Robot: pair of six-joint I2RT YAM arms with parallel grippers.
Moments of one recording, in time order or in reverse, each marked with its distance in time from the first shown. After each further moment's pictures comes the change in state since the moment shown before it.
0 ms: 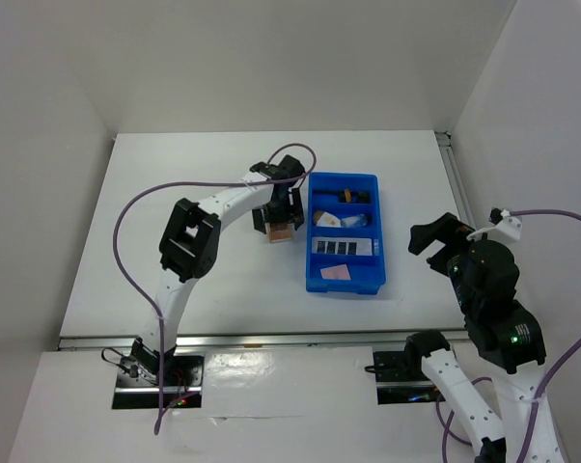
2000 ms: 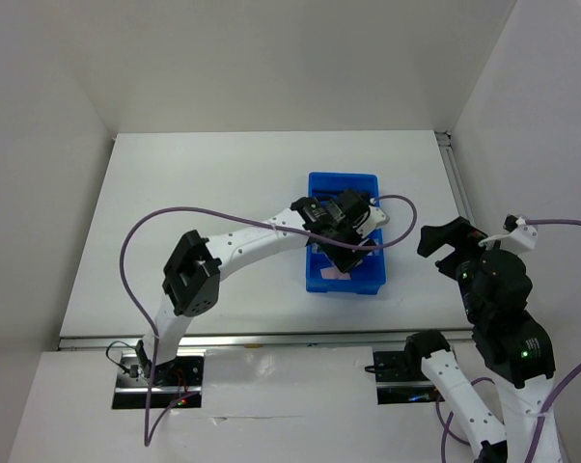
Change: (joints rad) left arm -0.406 -0.183 -0.033 0.137 0.198 0.715; right arm 0.000 -0.038 0.042 -0.027 0.052 0.000
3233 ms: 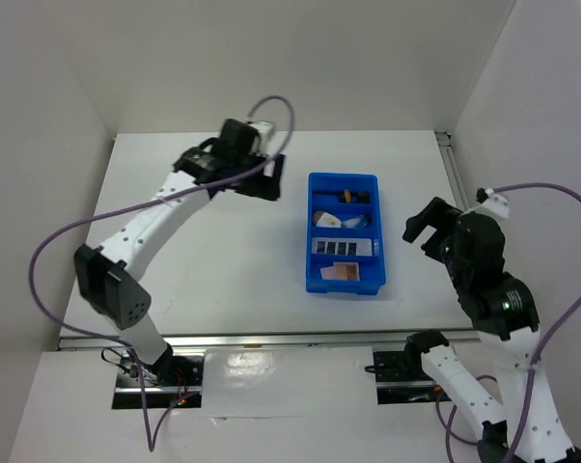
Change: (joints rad) left arm 0.409 -0.383 -0.131 -0.033 -0.079 -0.195; right arm 0.000 0.180 0.031 -0.011 -0.030 -0.027
